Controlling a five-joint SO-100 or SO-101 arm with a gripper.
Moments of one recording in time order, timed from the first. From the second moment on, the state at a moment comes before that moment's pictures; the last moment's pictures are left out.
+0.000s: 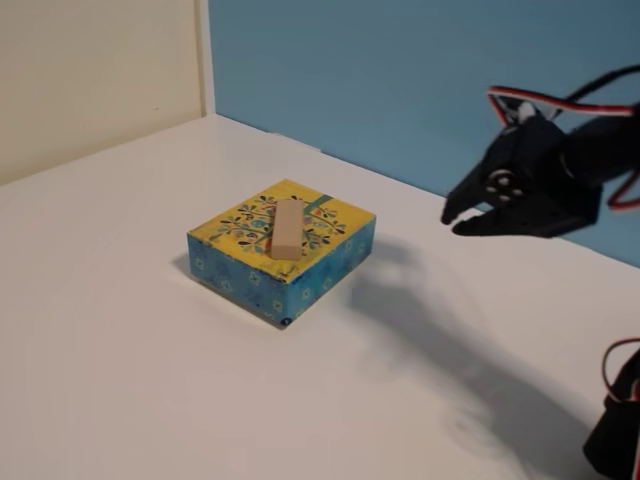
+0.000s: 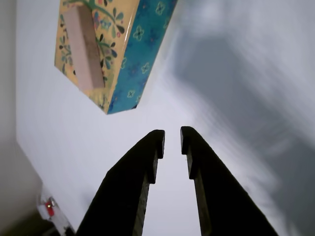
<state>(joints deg) 22.4 156.9 137.4 62.8 -34.7</state>
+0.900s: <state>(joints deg) 22.2 184.4 160.9 67.1 -33.2</state>
